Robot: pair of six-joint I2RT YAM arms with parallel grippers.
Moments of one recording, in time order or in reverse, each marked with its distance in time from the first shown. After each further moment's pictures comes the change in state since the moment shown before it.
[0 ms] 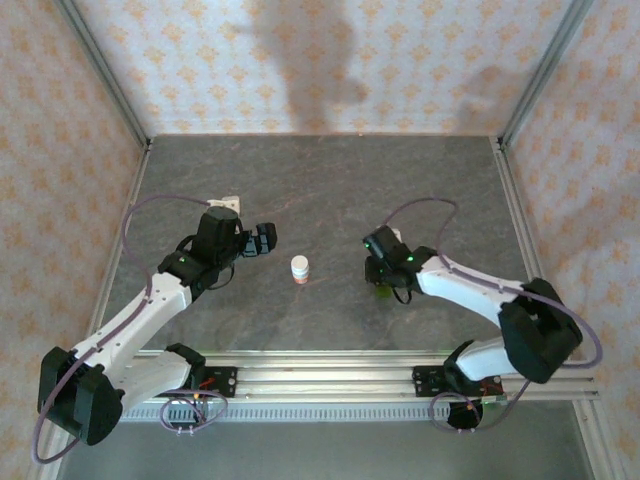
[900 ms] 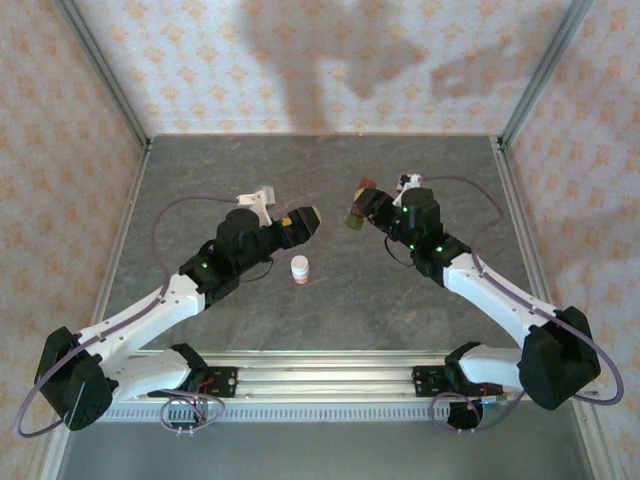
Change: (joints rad) left arm -0.242 0.055 0.015 0.437 0.115 -0.454; right arm -0.153 -0.124 0.037 0.610 -0.283 0.389
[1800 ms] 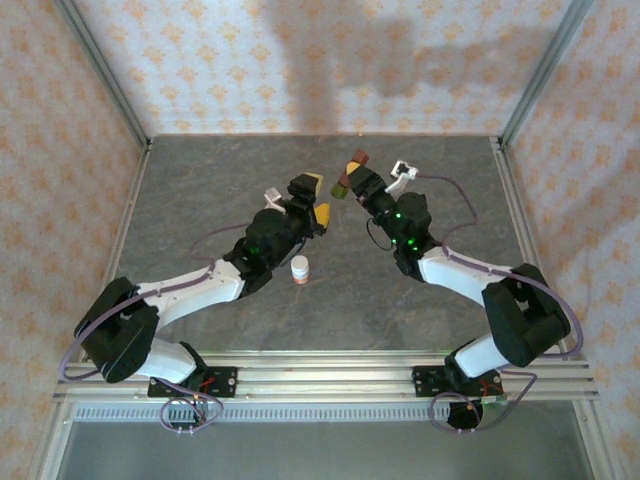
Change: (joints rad) left arm -0.077 0.323 0.013 0.559 -0.214 -0.903; right arm 0.023 0.258 -0.040 0.721 0.056 0.100
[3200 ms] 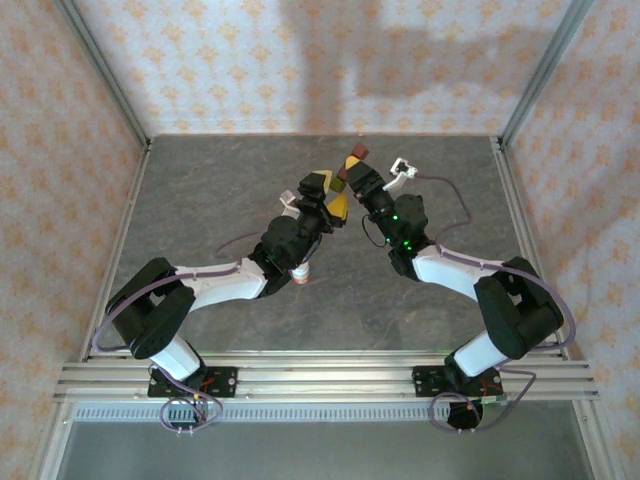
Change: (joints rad) left arm -0.060 0.167 0.021 0.307 -0.099 -0.125; right arm 0.019 0.038 0.014 0.100 0.067 -0.036
